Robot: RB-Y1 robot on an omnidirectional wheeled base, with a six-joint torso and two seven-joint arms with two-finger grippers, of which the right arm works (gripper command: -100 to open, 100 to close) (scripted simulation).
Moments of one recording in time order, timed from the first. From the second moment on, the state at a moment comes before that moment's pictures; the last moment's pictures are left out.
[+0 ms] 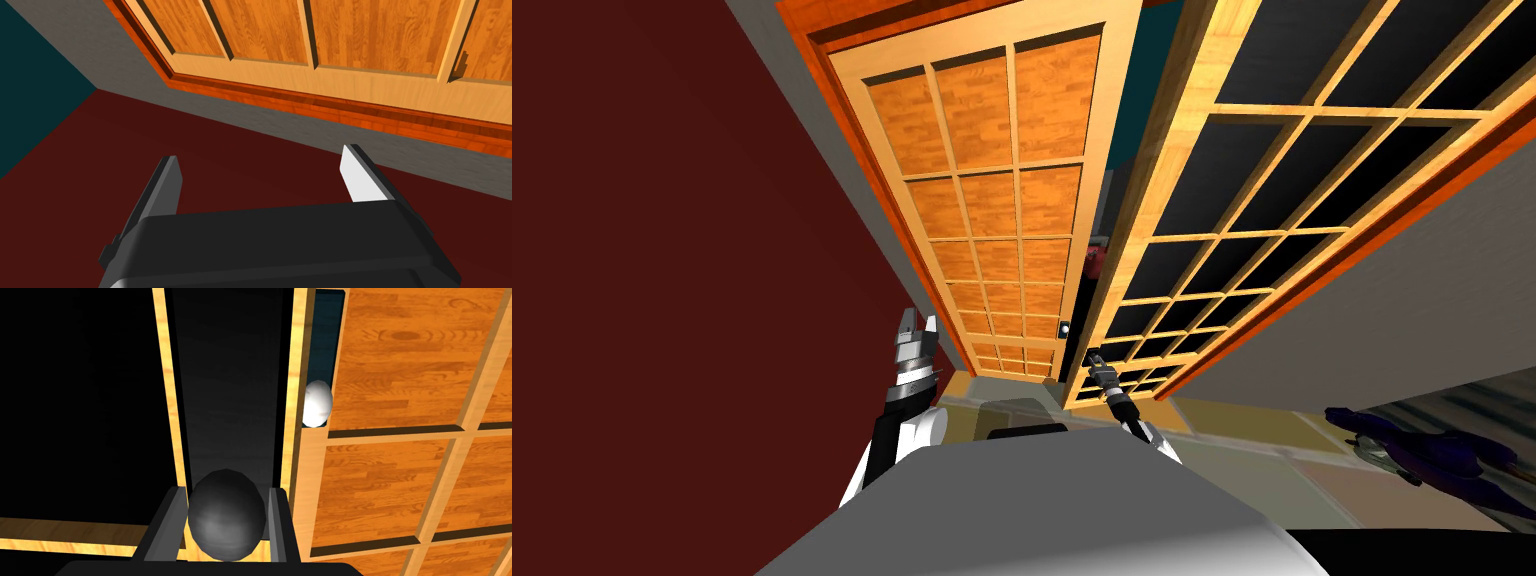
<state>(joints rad) -0.01 -0.18 -0.40 -0.66 0.47 -0.93 1.10</state>
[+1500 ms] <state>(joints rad) 0.01 -0.18 -0.42 -0.66 0.44 -0.93 0.83</state>
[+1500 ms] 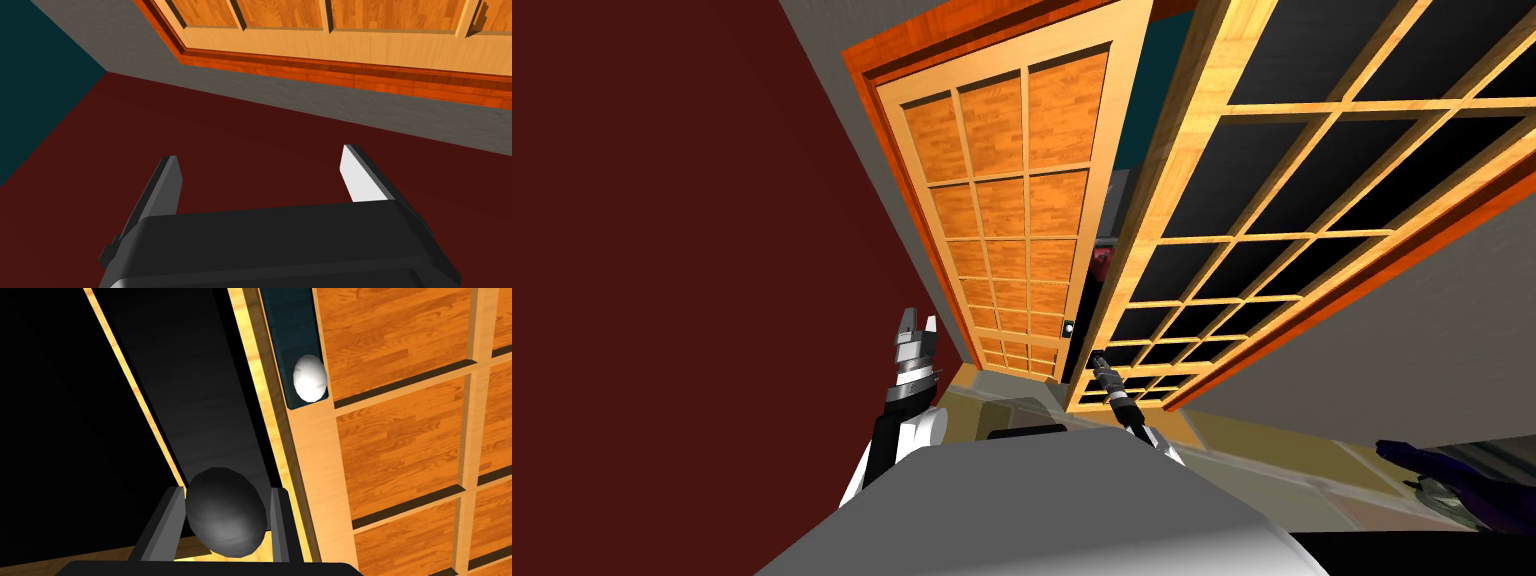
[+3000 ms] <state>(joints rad) 0.03 -0.19 -0.45 -0.64 0.38 -0.93 0.48</state>
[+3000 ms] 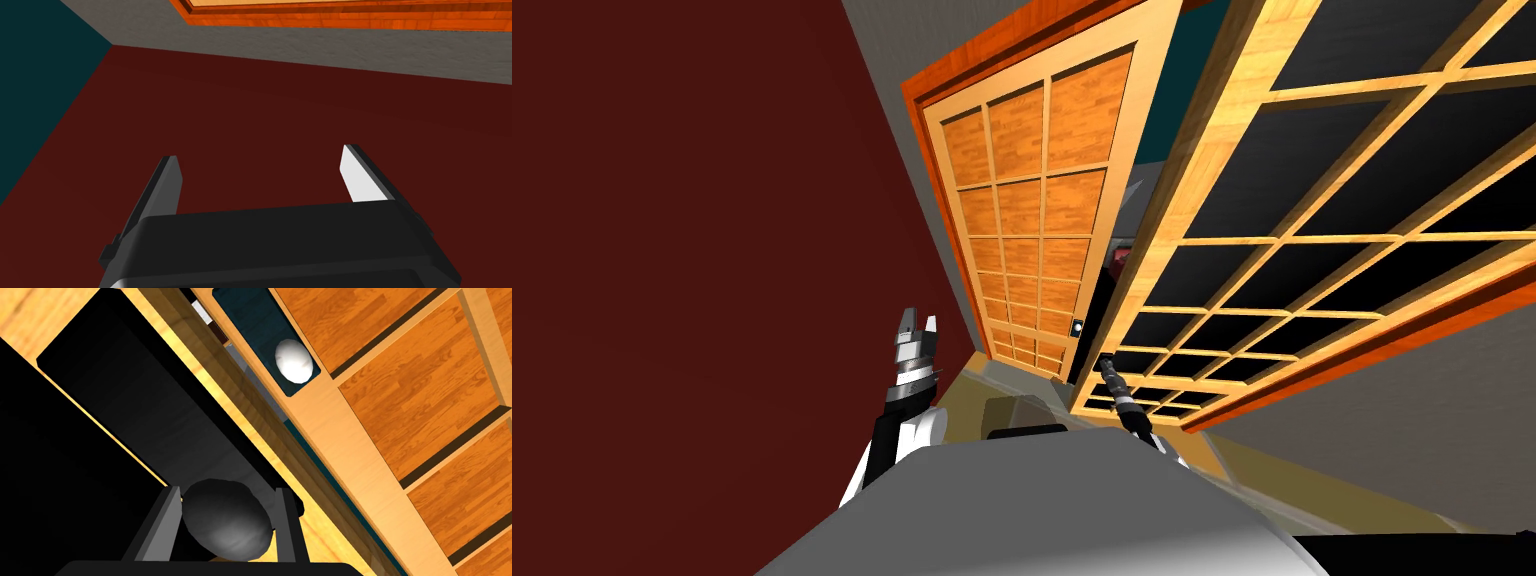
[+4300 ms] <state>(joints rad) 0.05 -0.20 -0.48 -0.62 0.32 -0.94 0.20</state>
